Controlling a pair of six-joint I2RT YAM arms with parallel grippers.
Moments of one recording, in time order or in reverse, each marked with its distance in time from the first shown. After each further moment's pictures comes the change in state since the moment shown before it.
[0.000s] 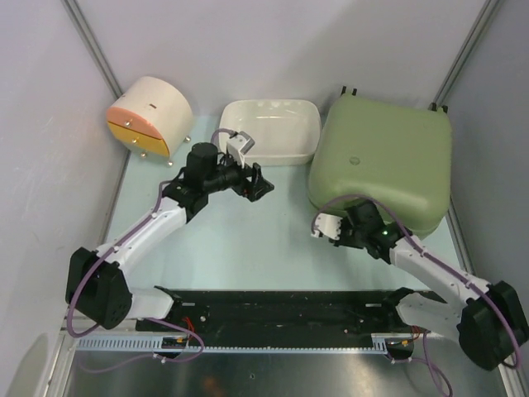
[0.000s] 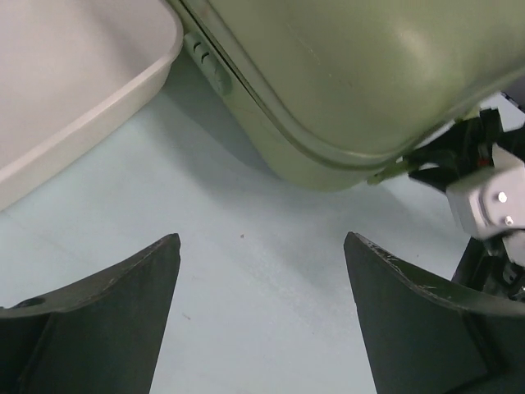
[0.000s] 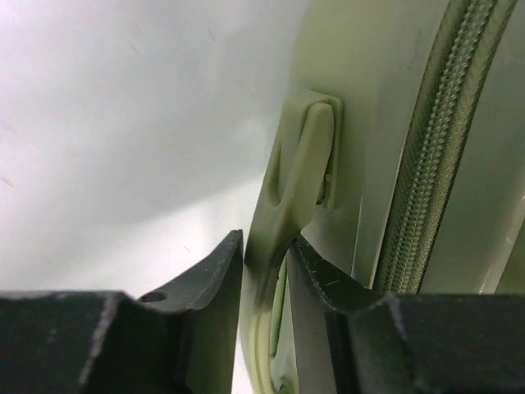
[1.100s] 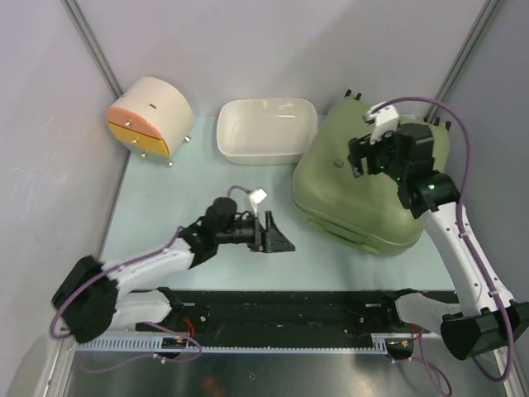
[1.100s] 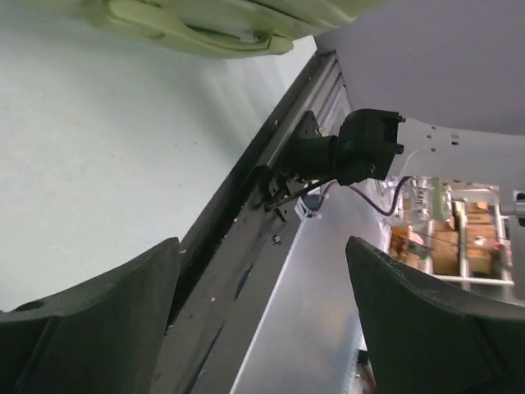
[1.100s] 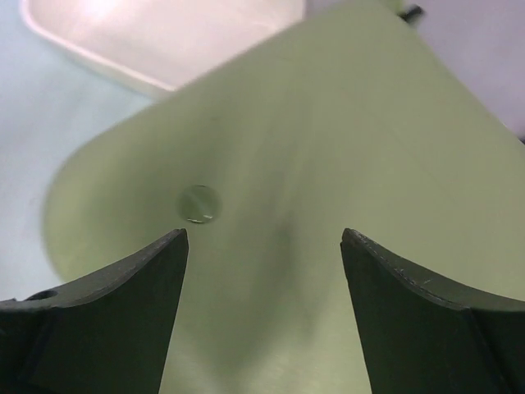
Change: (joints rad) left arm -0.239 -0.203 -0.462 0.227 0.087 -0.744; right arm -0.169 0.108 0.692 -0.013 -0.055 0.752
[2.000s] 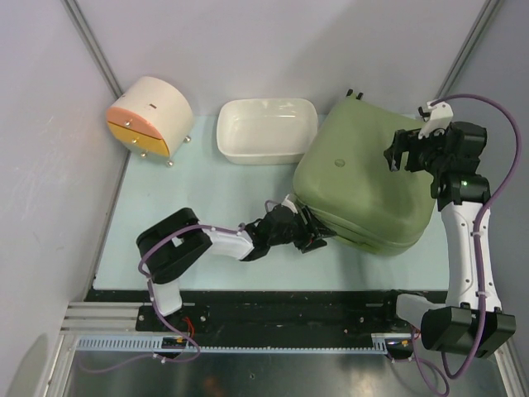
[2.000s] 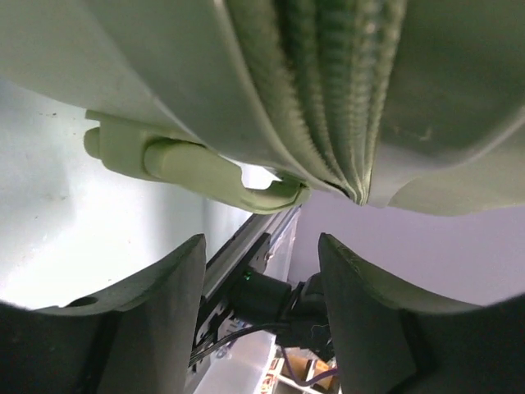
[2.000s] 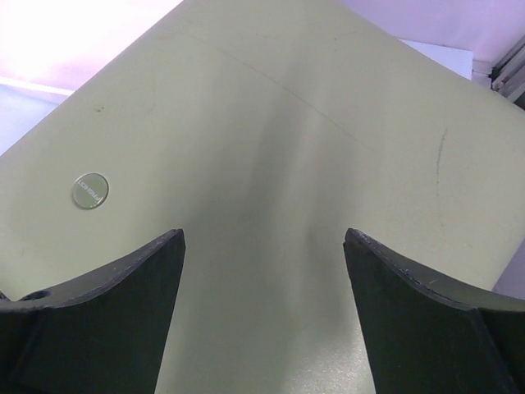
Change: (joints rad) left arm -0.265 0.702 0.259 0.446 -0.380 -0.640; right arm -0.488 -0.009 0.001 -0.032 -0.313 0.051
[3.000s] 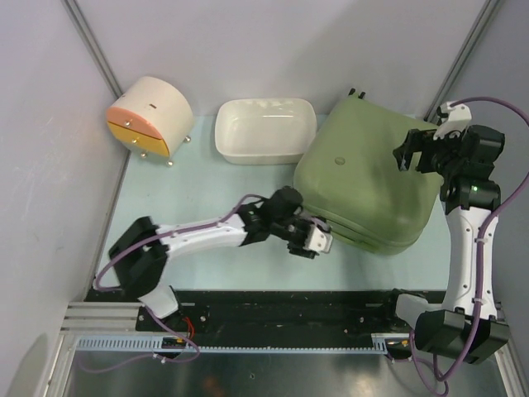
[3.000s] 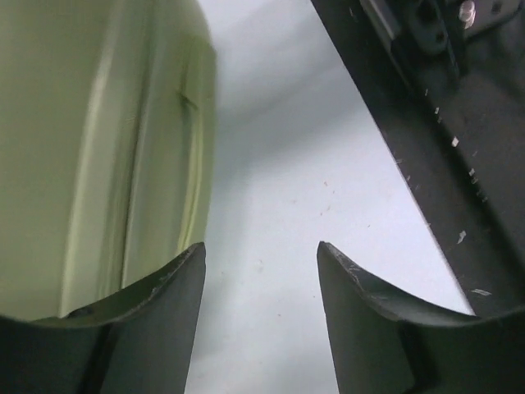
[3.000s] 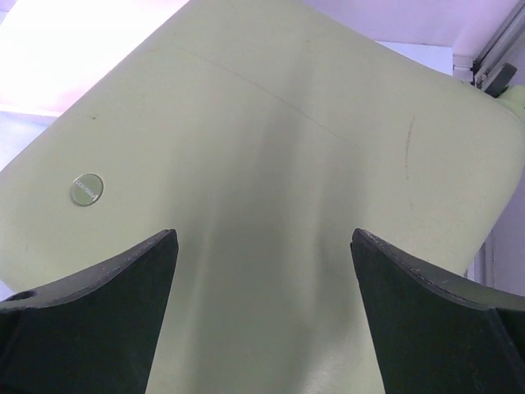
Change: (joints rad) left arm -0.018 -0.253 0.254 -0.730 0.417 2.184; right arm -0.094 -0.028 0.000 -0.001 -0.070 0.041
